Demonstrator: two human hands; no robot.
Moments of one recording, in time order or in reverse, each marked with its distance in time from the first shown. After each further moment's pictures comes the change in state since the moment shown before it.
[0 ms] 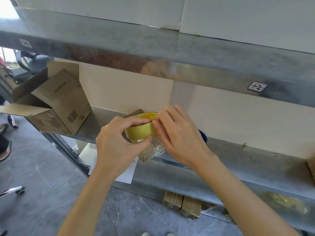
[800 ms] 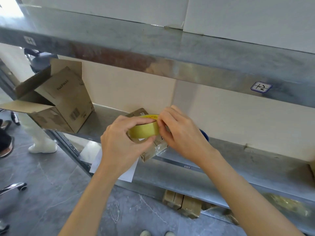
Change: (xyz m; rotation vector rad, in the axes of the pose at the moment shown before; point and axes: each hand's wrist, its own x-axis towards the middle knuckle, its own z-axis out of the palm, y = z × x) left_hand -0.001 -0.007 0.008 0.028 -0.002 -0.045; right_hand 0.003 0.014 0.009 0.107 -0.003 -0.111
